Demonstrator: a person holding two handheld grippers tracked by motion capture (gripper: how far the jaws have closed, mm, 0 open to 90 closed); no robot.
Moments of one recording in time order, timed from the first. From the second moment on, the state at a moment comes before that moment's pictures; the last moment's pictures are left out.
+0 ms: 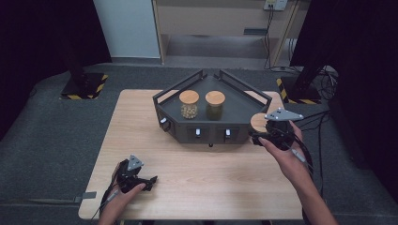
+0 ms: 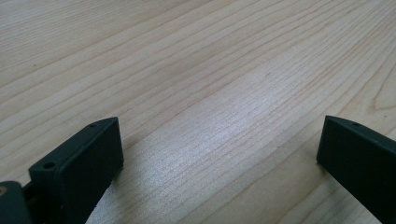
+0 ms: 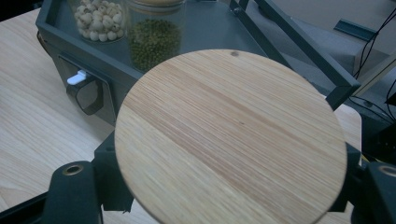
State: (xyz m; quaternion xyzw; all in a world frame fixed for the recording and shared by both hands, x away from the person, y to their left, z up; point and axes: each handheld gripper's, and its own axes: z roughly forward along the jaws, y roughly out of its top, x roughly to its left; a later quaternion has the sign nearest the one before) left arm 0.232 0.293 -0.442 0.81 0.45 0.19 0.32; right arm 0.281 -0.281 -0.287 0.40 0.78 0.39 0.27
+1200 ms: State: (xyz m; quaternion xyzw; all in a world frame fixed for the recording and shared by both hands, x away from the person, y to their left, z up) left arm 0.232 0.293 -0.442 0.81 0.45 0.19 0.32; right arm 0.299 -0.268 -0.276 0.40 0.78 0.40 0.27
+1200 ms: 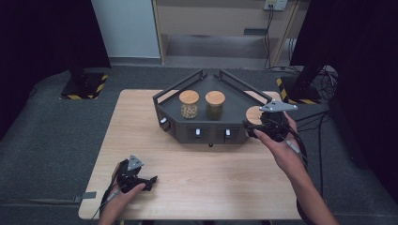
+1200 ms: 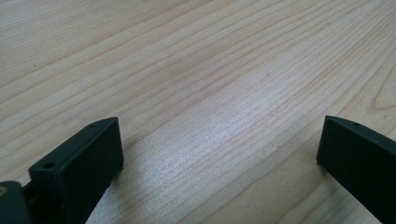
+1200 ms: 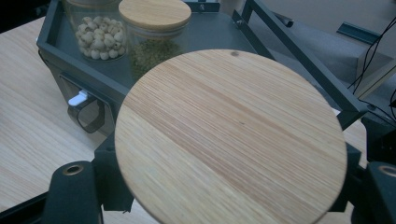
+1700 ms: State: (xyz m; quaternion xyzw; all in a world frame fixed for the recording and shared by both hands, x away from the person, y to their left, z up) left arm 0.232 0.293 -0.442 0.81 0.45 0.19 0.32; right arm 0.308 -0.261 -0.272 0.40 0.78 0.40 0.27
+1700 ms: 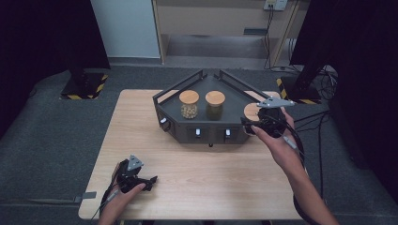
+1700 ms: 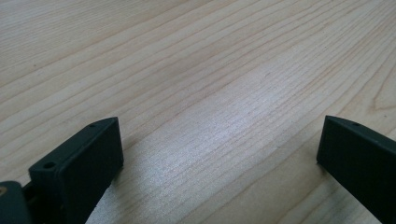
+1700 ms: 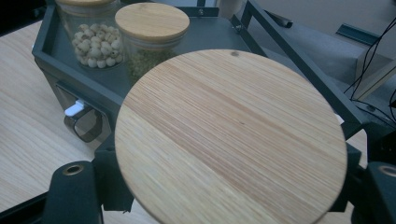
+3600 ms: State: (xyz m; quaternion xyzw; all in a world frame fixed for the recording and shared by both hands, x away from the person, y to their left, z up) left arm 0.231 0.293 -0.442 0.81 0.45 0.19 0.32; right arm 0.363 -0.233 -0.261 0.42 0.77 0.39 0.27
